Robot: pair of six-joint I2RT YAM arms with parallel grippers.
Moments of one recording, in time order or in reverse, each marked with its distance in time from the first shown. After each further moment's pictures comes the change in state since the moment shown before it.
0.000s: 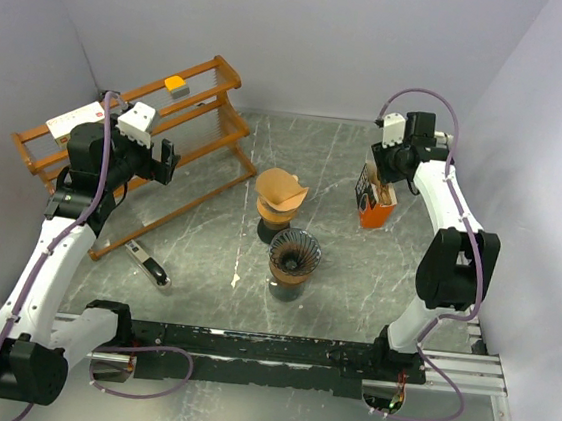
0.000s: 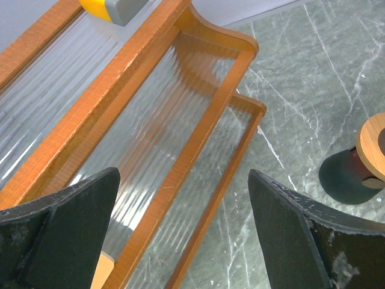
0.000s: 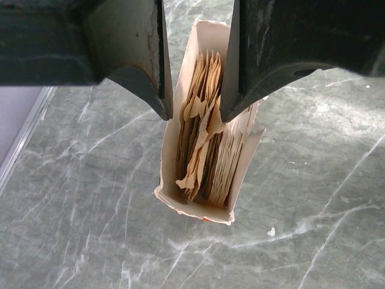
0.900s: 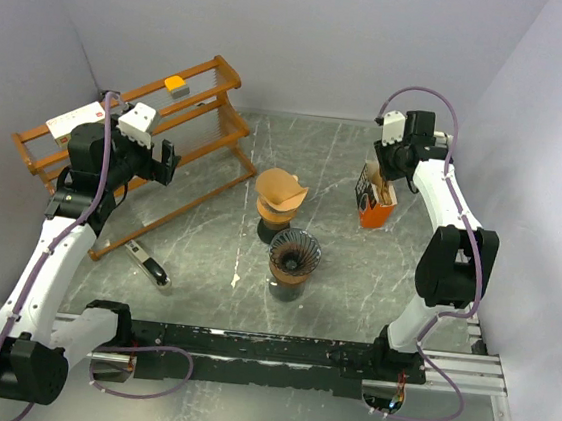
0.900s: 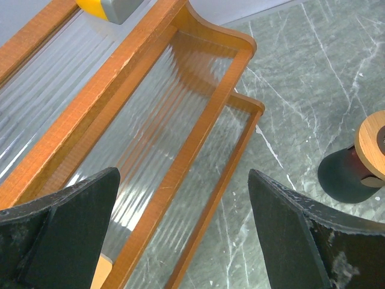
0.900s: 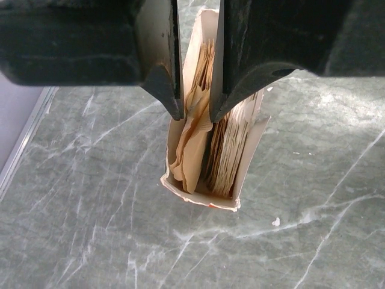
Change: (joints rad) left arm 0.002 0.003 -0.006 0.006 0.009 0.000; right arm 0.000 0.018 0.009 0.026 0.005 0.001
